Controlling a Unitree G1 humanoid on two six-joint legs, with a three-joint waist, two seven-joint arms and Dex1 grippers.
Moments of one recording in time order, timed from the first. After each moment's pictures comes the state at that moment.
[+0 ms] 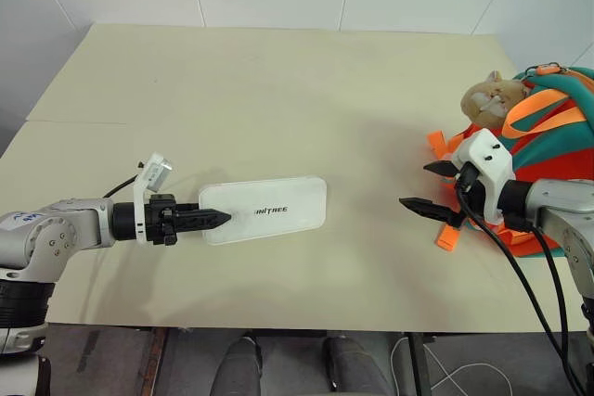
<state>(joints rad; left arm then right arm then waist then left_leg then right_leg) -0.40 0.94 0.10 -0.03 -0.91 1.04 -0.91 -0.33 -0.89 -0.20 -0.36 0.42 0.83 0.86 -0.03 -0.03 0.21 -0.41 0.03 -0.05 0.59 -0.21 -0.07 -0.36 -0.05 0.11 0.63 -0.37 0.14</state>
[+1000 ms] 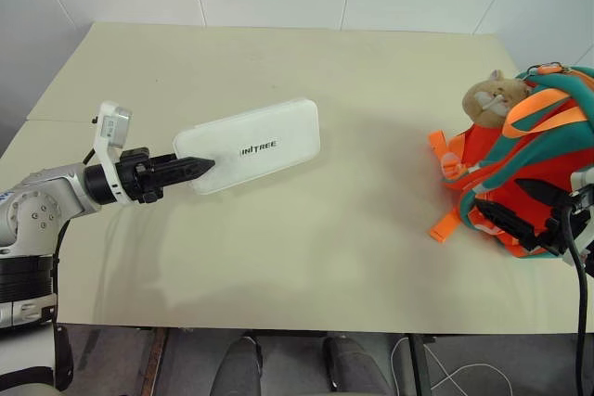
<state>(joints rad) -0.56 0.85 0.25 0.13 -0.86 0.93 -1.04 0.04 -0.75 -0.69 -0.46 0.62 0.80 0.70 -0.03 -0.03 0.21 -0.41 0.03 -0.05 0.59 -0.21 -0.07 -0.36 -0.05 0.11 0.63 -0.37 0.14</state>
